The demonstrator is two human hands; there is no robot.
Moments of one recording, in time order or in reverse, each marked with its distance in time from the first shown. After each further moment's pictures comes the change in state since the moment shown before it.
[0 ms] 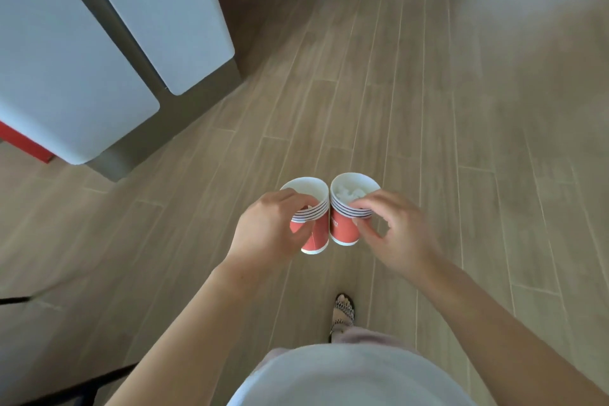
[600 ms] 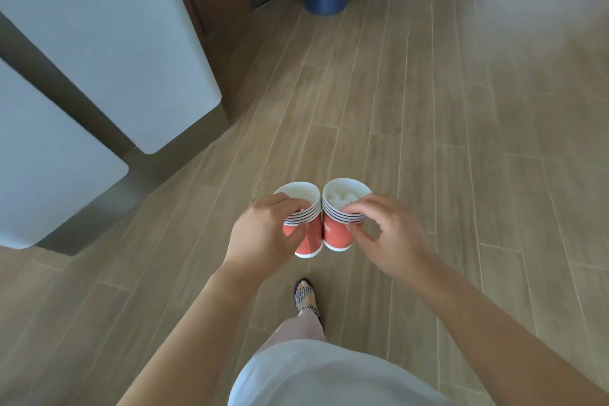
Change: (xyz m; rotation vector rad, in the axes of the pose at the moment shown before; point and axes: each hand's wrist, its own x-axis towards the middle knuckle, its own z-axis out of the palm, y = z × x) left_hand 0.418 -0.107 0.009 -0.066 0.016 -0.048; right_hand 0.396 0.159 0.066 -0.002 -0.103 0.030
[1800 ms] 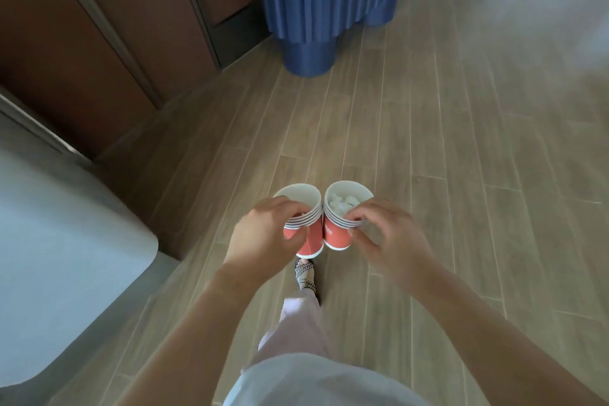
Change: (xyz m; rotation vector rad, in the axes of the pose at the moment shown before) left_hand 0.870 -0.044 0.060 -0.020 -0.022 0.046; right_hand 0.777 0.367 -0.063 0.011 -0.034 0.084
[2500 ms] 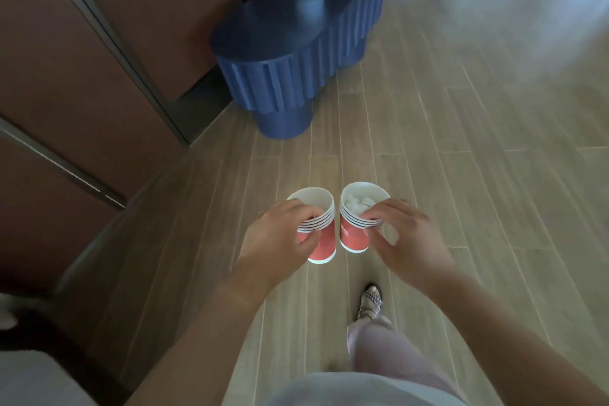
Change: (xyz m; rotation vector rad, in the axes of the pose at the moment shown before) left_hand 0.488 -0.048 0.000 0.056 -0.118 0.191; right_hand 0.427 0.147 -0.046 -0.081 0.285 0.028
